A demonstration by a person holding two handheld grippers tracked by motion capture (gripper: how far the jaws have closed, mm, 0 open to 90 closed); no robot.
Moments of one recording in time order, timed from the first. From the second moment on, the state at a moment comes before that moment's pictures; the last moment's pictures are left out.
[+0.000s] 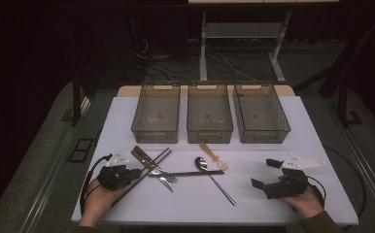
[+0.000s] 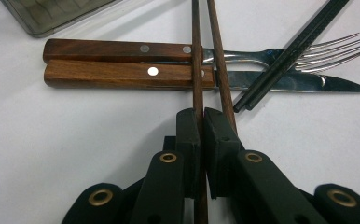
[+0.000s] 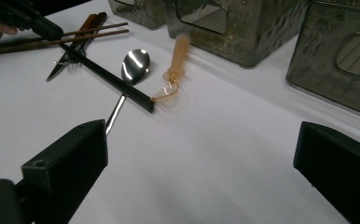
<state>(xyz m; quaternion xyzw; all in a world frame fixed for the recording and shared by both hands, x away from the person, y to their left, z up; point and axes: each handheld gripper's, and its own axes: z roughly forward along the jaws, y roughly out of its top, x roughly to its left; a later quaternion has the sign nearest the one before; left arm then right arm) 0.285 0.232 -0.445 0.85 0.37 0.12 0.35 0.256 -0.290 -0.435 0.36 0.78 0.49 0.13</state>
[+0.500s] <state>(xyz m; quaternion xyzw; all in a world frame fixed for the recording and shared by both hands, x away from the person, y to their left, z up) 0.284 0.232 -0.426 0.83 0.37 0.13 0.39 0.257 -0.288 -0.440 0.36 0.78 0.50 0.11</state>
